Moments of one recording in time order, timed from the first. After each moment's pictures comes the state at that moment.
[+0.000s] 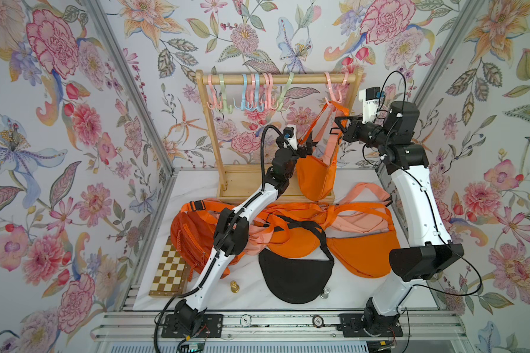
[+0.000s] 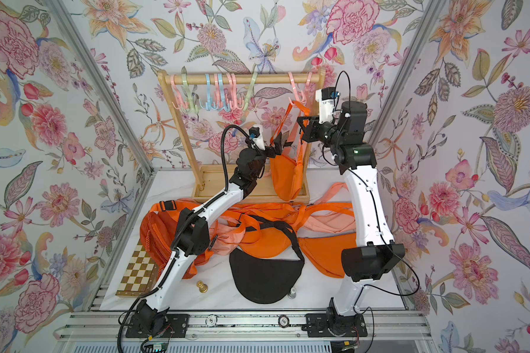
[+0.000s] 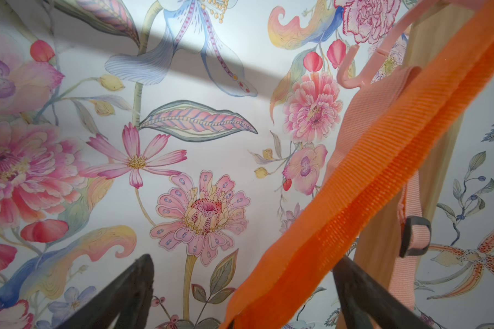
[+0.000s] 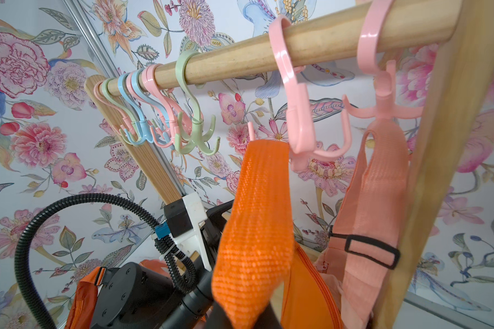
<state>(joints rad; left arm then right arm) -0.62 2.54 2.39 0.48 -0.24 -0.14 0.13 1.79 2.20 -0.52 -0.56 0.20</state>
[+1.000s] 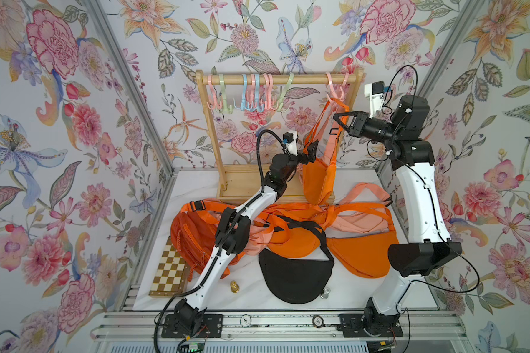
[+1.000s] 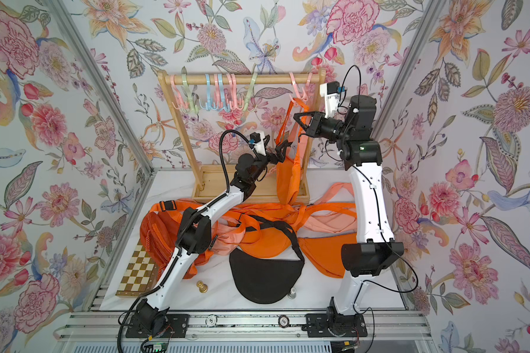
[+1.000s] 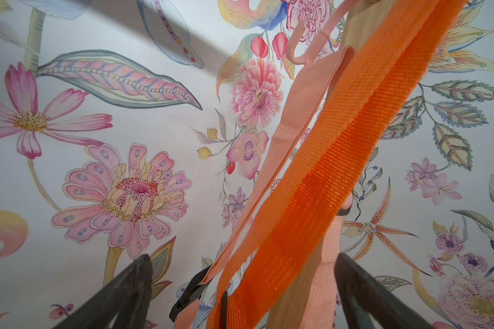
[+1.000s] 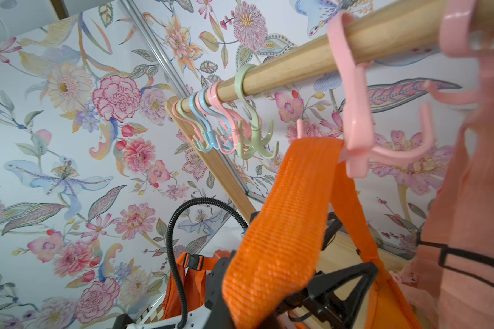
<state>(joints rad) -0.61 2.63 2.43 0.61 0.04 -0.29 0.09 1.84 2.31 -0.51 -0.89 0.45</state>
